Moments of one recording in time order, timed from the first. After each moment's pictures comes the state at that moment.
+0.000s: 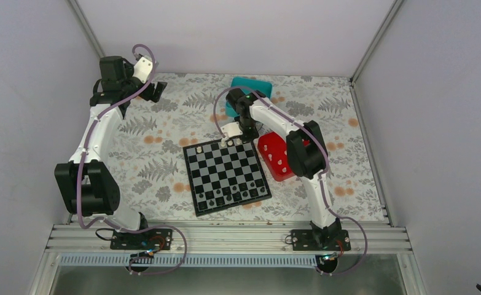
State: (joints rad) left arm 0.07 1.55 1.40 -0.35 0.38 0.46; right arm 0.62 2.25 1.93 -1.14 0.04 -1.29
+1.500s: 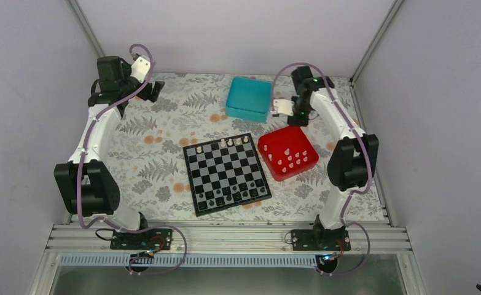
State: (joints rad) left arm 0.09 1.55 1.40 -0.35 0.38 0.46; right arm 0.29 1.89 1.78 -1.18 -0.01 -1.22
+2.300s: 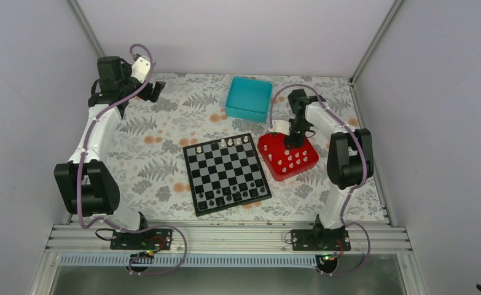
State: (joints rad) left arm 0.09 1.55 1.39 -0.35 0.39 0.45; right arm 0.22 1.88 1.44 -1.06 -0.10 -1.14
